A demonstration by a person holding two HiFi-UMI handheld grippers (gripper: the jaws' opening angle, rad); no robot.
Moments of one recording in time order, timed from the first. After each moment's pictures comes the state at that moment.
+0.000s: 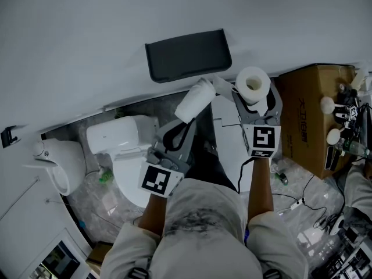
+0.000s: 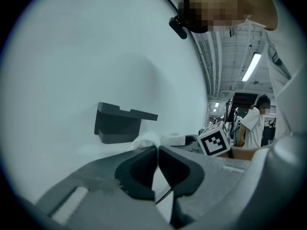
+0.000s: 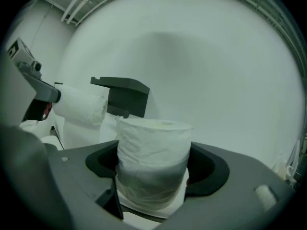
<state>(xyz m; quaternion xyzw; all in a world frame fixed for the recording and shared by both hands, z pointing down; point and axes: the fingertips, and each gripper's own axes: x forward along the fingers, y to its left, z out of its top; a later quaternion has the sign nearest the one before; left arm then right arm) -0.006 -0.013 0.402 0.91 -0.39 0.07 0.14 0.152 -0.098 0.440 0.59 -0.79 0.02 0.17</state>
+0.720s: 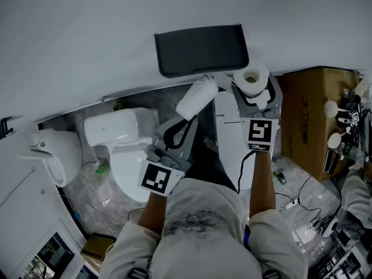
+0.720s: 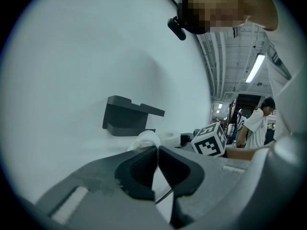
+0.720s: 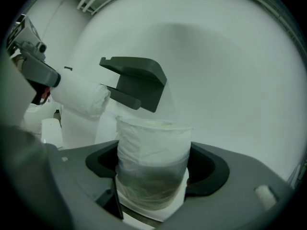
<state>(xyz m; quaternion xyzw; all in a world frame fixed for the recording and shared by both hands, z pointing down) -0.025 -0.019 0.421 0.90 -0.41 0.06 0.15 0.121 -0.121 0.463 0.56 -0.79 -0.03 0.23</state>
